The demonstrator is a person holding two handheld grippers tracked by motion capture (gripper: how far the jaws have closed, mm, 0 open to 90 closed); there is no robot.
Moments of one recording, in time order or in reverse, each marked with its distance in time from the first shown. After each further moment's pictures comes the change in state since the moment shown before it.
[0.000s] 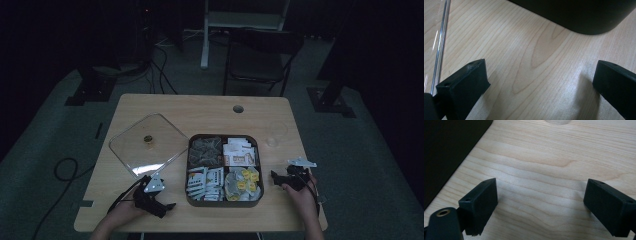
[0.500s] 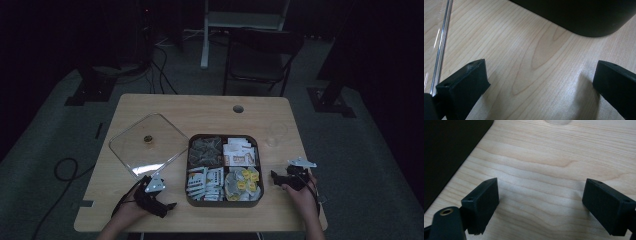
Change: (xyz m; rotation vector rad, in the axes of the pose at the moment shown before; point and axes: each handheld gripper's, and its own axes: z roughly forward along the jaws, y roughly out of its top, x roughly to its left) left arm -0.001 0.001 0.001 0.000 0.008 -0.012; right arm 0.001 0.000 -0.001 -0.005 -0.002 0.003
